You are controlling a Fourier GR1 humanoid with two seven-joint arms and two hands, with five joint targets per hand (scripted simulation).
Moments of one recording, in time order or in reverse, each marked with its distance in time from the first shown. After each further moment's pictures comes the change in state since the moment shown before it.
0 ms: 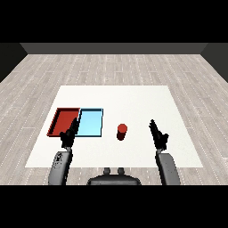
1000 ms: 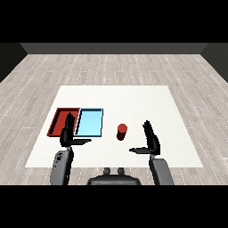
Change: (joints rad) left arm -0.019 -0.059 0.052 -0.038 0.045 -0.008 -0.353; right arm 0.098 0.085 0.131 -0.133 -0.030 -0.002 -0.265
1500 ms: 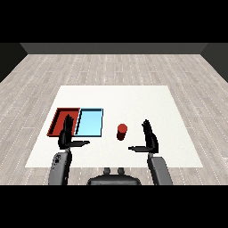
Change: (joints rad) left arm 0.034 0.014 0.011 -0.001 0.006 -0.028 -0.050; right arm -0.036 0.009 -0.003 0.062 -0.017 -0.023 -0.038
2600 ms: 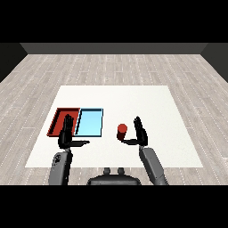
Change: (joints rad) left arm -0.004 -0.010 0.004 -0.011 0.025 -0.007 0.016; right arm -0.213 0.007 0.058 0.333 -0.149 -0.090 -0.088
